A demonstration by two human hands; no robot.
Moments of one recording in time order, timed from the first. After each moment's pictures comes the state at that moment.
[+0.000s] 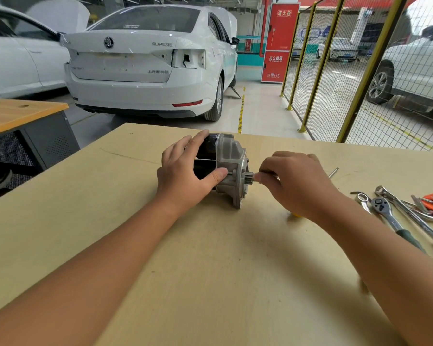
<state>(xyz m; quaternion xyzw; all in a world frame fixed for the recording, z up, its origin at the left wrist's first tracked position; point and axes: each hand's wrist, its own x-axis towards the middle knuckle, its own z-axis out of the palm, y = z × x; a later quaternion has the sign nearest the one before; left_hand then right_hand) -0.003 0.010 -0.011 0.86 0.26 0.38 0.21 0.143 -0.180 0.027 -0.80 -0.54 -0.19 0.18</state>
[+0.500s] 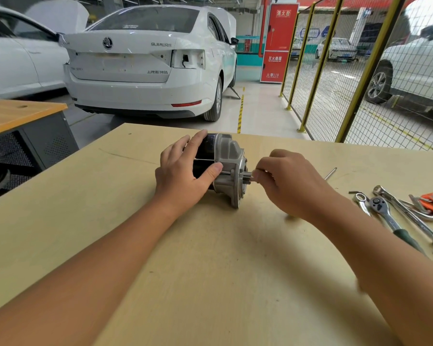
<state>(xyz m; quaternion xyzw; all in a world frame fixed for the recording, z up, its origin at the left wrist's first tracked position) -0.003 0.009 -0.011 0.86 0.27 0.38 0.20 0.132 -0.180 0.035 -0.79 -0.56 -0.16 0.19</state>
